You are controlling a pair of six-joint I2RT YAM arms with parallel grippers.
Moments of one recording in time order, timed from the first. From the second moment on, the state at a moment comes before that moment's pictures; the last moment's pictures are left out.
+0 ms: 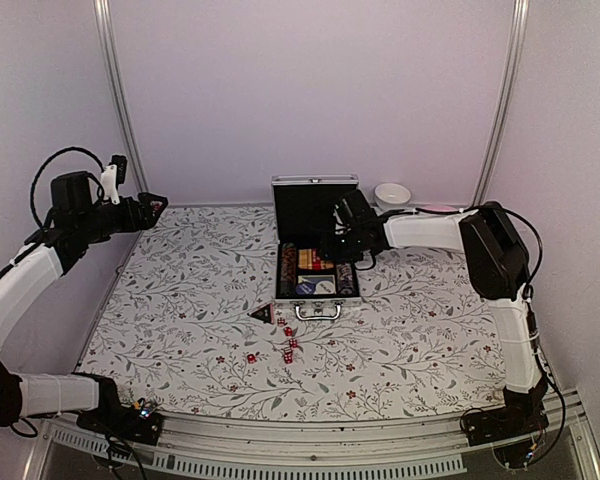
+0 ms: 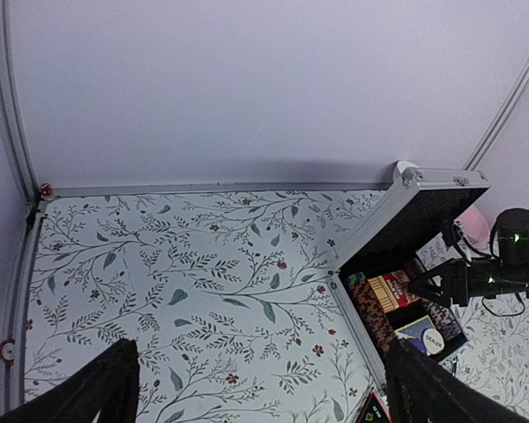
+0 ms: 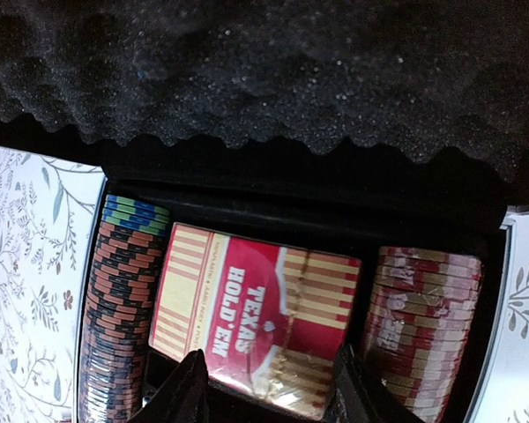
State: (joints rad) left arm -0.01 1.07 0.90 -0.15 0.35 -0.14; right arm 0.66 2.26 1.71 -0.26 -0.01 0.53
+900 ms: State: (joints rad) left arm -0.01 1.08 0.88 -0.13 0.40 -0.17; right arm 0.68 2.25 1.74 -0.26 -0.04 0.42
